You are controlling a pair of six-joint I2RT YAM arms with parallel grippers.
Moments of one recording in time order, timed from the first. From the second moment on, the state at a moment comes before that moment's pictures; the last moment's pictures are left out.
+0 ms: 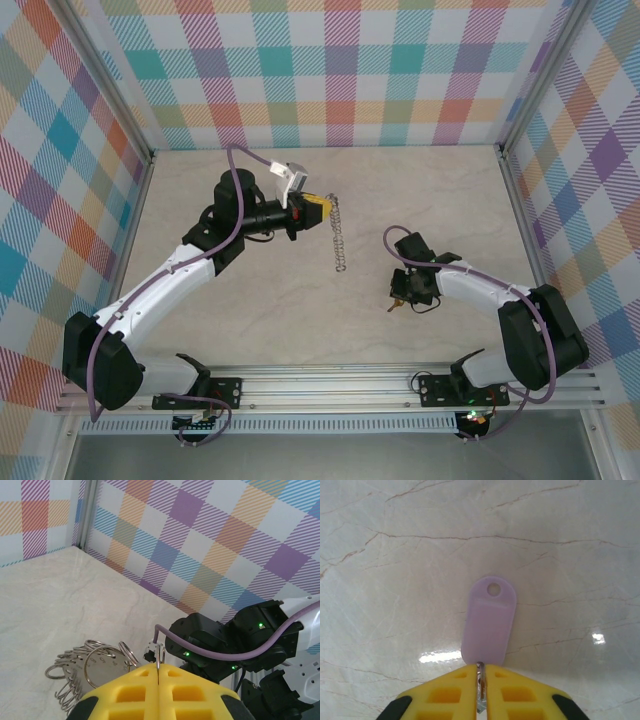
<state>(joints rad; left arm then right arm) -0.54 1.30 1.10 0.00 0.67 -0.24 0.47 1.39 0.68 -0.56 -0.03 0.70</state>
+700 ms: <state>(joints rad) -0.55 1.30 1.10 0.00 0.67 -0.26 0.47 1.39 0.68 -0.55 -0.03 0.70</state>
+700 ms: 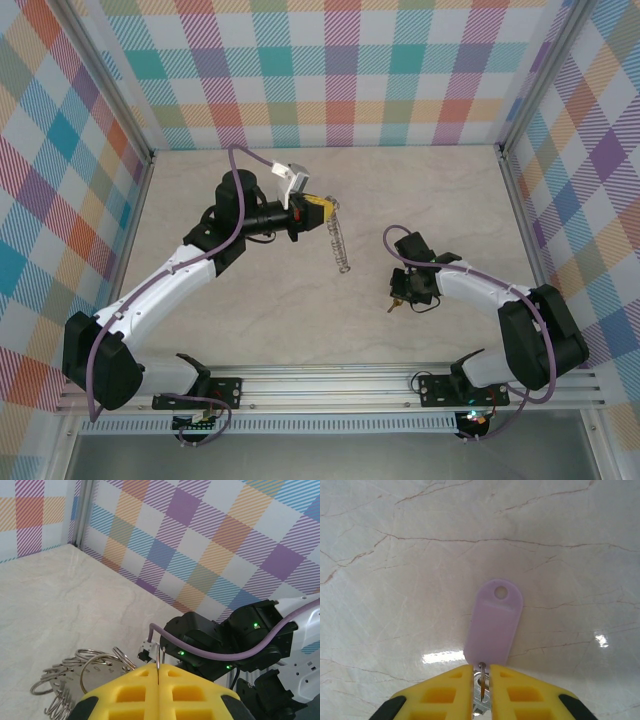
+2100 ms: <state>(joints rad) -0.57 1.36 1.23 -0.14 0.72 -0.17 0.39 1.10 0.91 -0.30 -0.45 0.49</state>
